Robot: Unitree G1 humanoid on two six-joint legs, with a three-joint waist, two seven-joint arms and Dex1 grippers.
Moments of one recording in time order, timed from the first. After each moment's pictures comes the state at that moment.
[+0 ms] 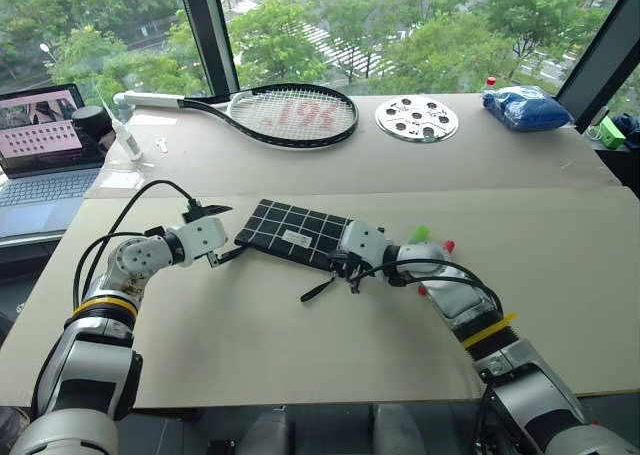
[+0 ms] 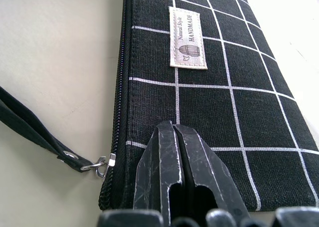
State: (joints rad) left arm -0.74 0.66 -0.17 1.10 0.19 -0.82 -0.74; right arm -0.60 -0.38 0.39 0.26 -0.06 0.16 0.80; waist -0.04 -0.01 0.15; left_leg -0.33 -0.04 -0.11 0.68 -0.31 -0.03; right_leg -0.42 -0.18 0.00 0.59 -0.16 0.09
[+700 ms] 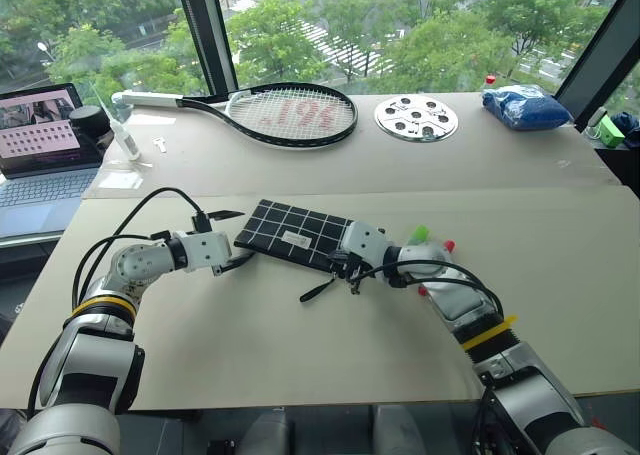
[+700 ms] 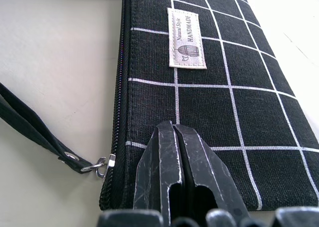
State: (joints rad) left arm -0.76 0.66 -0.20 1.20 0.24 -1.03 -0.74; right arm -0.59 -0.38 0.37 0.24 -0.06 0.18 0.80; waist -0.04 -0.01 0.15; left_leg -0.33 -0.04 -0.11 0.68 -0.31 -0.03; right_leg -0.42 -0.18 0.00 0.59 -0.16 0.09
